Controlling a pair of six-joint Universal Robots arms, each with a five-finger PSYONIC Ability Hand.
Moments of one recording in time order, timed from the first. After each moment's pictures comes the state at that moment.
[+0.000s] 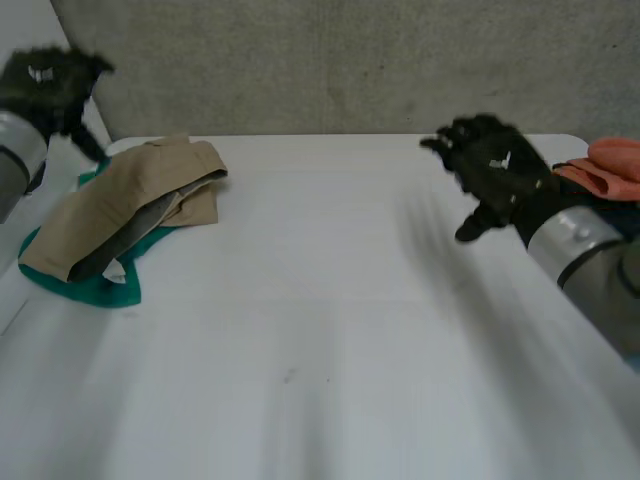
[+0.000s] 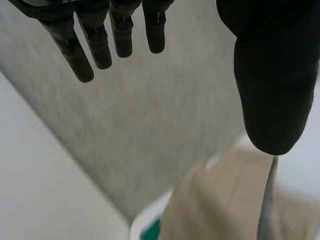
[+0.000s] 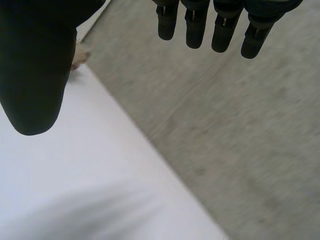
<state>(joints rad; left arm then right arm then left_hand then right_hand) 4.65 -1.97 -1.17 3.20 -1.38 3.45 1.82 -1.31 1.64 -0.35 1.16 2.72 0.26 0.25 0.26 0.25 0.07 0.23 0.21 0.21 0.21 0.05</state>
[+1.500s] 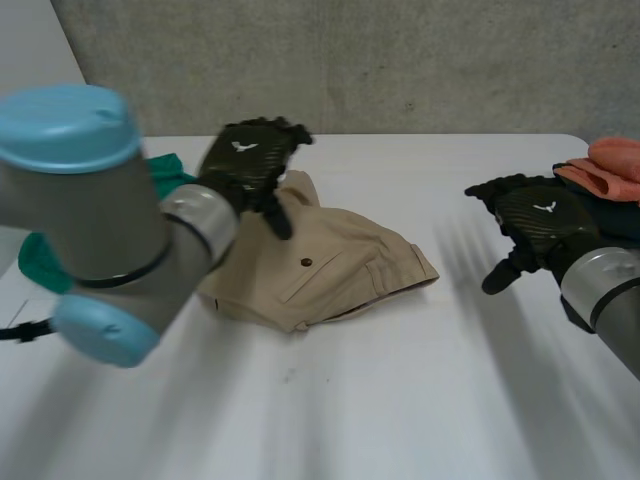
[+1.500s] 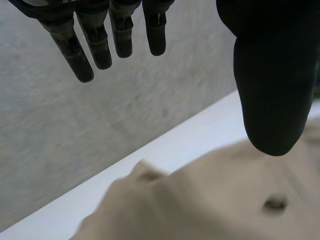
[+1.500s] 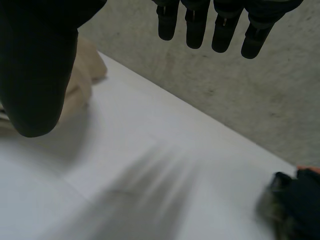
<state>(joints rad) 4.13 -1.97 -1.26 3.15 -1.55 3.26 1.78 -1.39 1.74 -0.13 1.32 2.91 0.28 0.26 0.26 0.25 0.07 0.23 0.21 0.21 0.21 0.05</state>
